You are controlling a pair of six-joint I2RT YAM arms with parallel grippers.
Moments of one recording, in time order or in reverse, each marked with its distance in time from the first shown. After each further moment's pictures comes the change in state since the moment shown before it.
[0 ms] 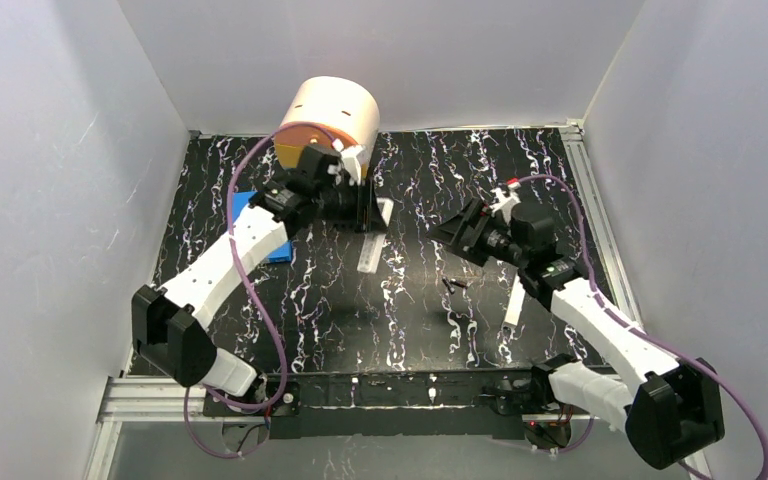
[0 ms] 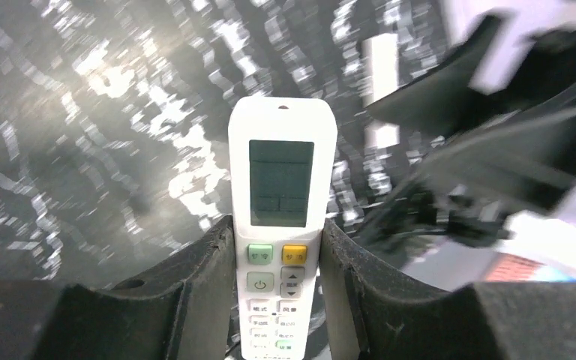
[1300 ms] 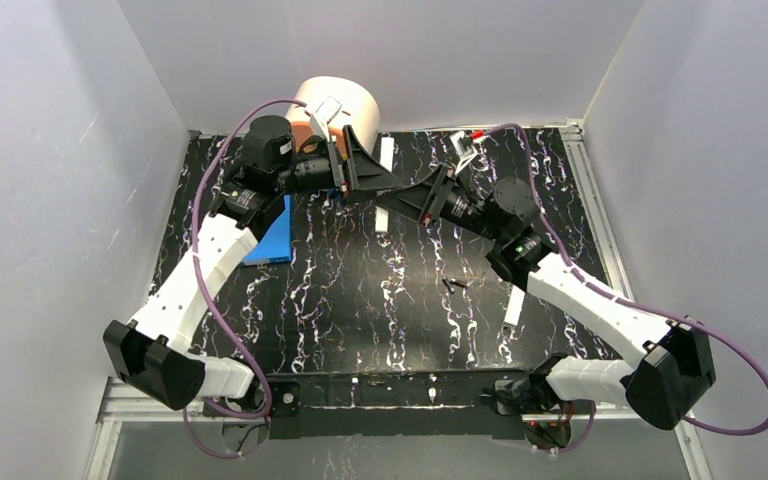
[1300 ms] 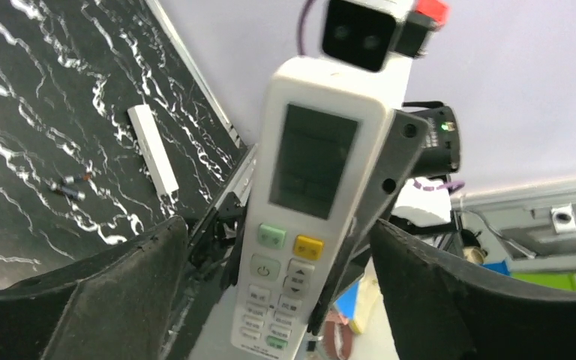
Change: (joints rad) left arm 0.132 -0.122 0.077 0.443 0.536 -0.508; right arm 0.315 0.174 0.238 0.627 -0.079 0.159
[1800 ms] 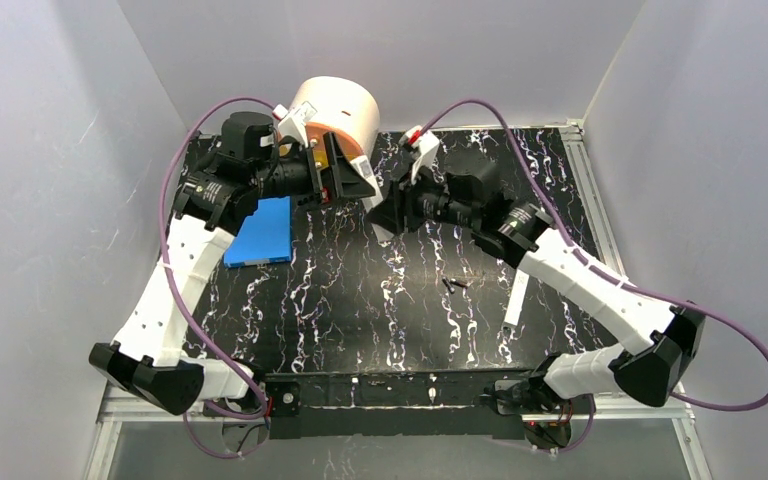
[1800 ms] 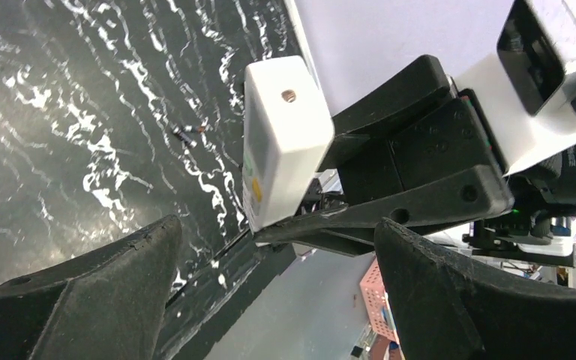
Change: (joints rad) left arm 0.048 -0.031 0.215 -0.572 -0.230 0.277; right arm 0.110 0.120 0.441 -0.817 0.178 -0.748
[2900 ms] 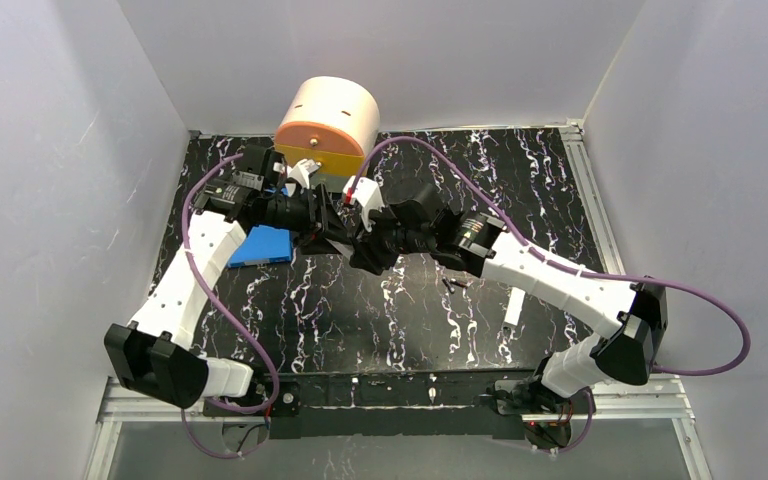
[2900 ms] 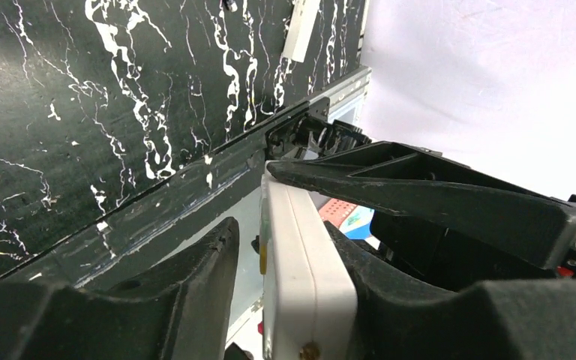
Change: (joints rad) left arm 0.090 0.023 -0.226 -0.240 0.130 -0.006; right arm 0.211 0.150 0.058 -0.218 0.094 -0.322
